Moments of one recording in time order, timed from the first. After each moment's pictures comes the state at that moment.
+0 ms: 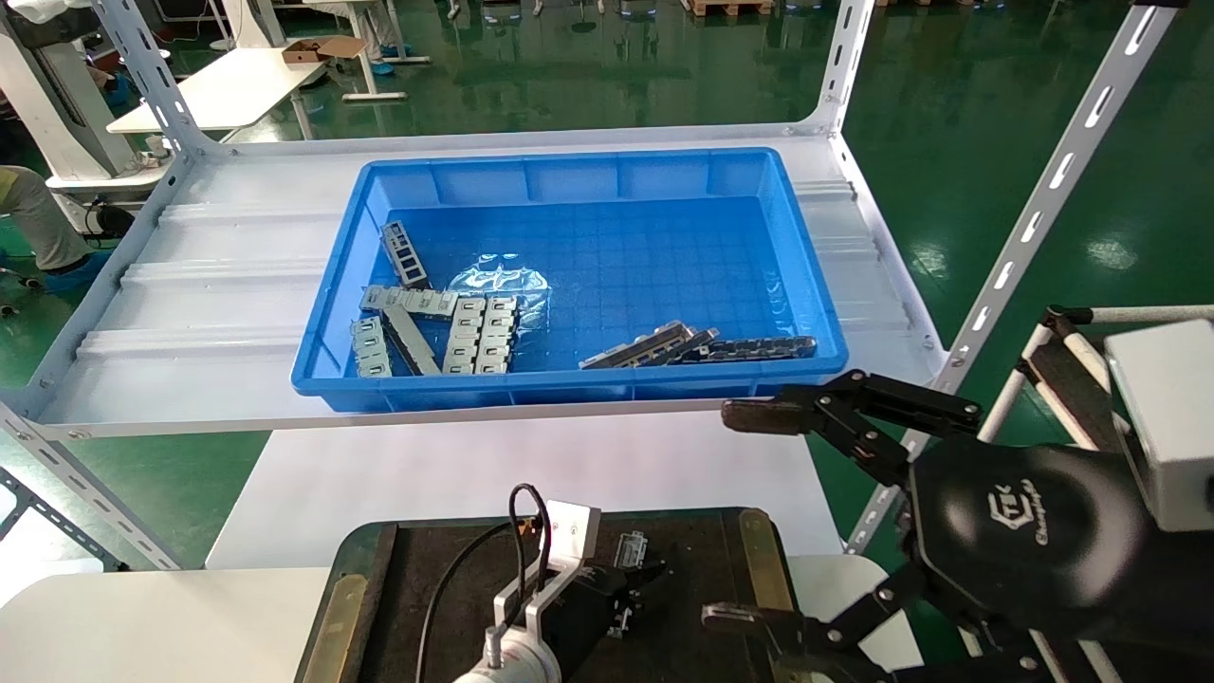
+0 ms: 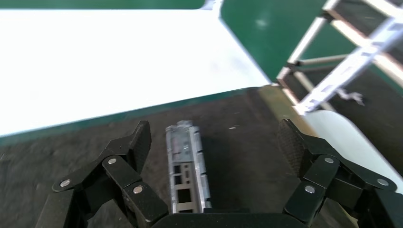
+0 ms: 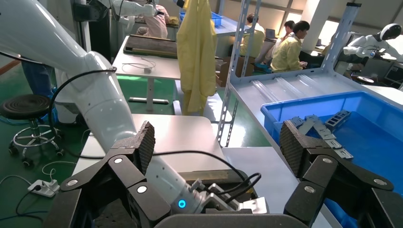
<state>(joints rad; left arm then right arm) -1.07 1.22 1.53 -1.15 0.75 -0.44 -0.56 1.08 -0.60 -0.30 1.28 -0.72 -1.49 0.18</state>
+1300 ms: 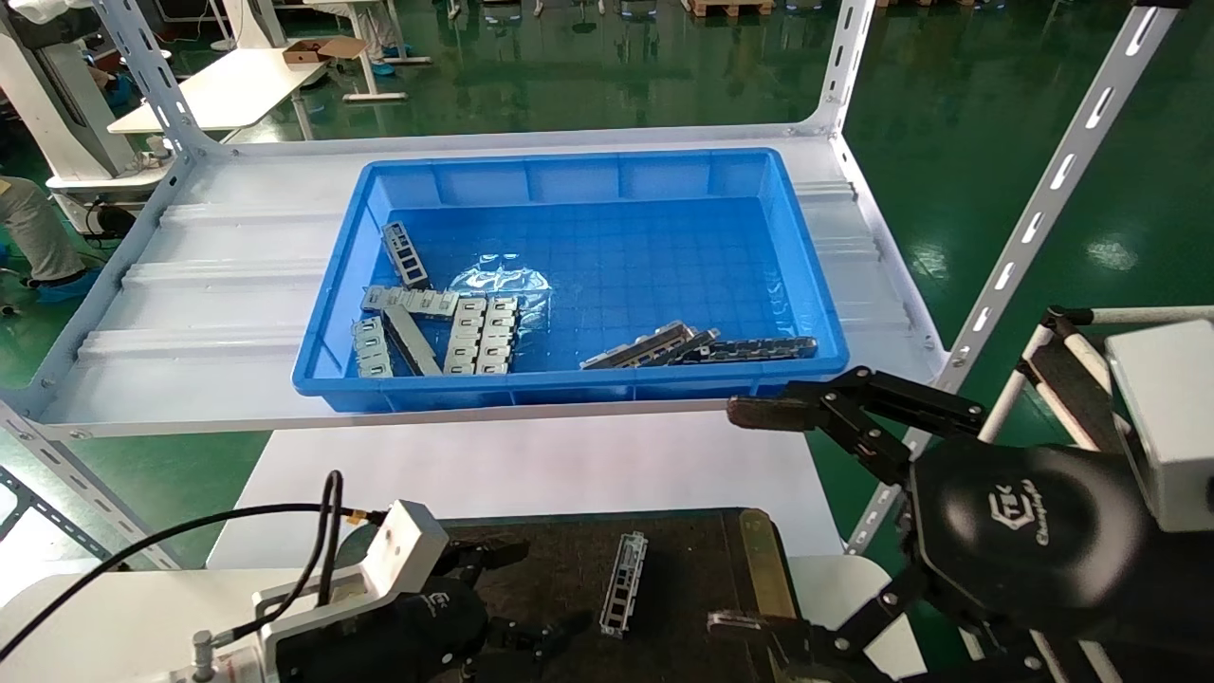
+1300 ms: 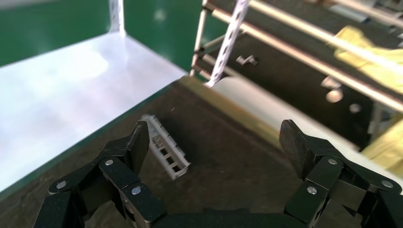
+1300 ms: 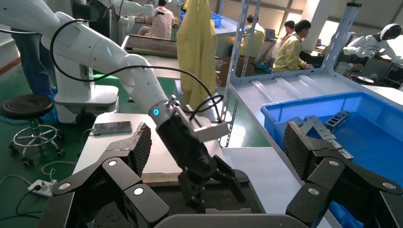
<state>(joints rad) -0.91 0.70 0.92 -1.34 0.75 0.57 -0.22 1.08 -0.60 -0.30 1.28 -0.72 -1.49 0.18</state>
